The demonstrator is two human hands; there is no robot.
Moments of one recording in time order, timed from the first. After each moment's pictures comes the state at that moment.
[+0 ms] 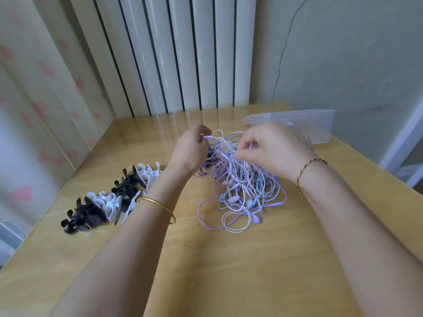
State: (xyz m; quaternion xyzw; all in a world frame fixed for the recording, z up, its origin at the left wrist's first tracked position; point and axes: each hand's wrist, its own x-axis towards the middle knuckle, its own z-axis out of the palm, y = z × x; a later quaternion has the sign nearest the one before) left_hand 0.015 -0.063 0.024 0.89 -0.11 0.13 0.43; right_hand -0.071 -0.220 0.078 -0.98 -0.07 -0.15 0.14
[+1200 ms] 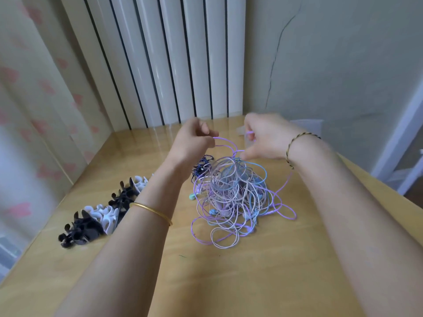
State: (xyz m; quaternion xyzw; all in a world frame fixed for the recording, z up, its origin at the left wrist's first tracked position) left_hand -0.004 -0.079 0.067 0.78 -0.11 0.07 0.61; right_hand -0.045 -0.236 0.109 -0.99 -0.06 -0.06 0.11
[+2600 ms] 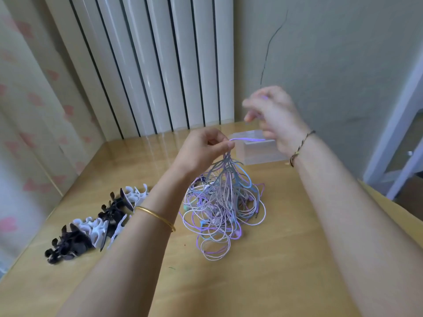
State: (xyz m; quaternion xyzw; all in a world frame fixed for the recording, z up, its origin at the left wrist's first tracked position) left_hand -0.008 -0.107 0.075 0.82 -0.25 0.08 0.52; right_hand -0.035 -0.259 0.123 -0.75 0.01 -0.21 0.62
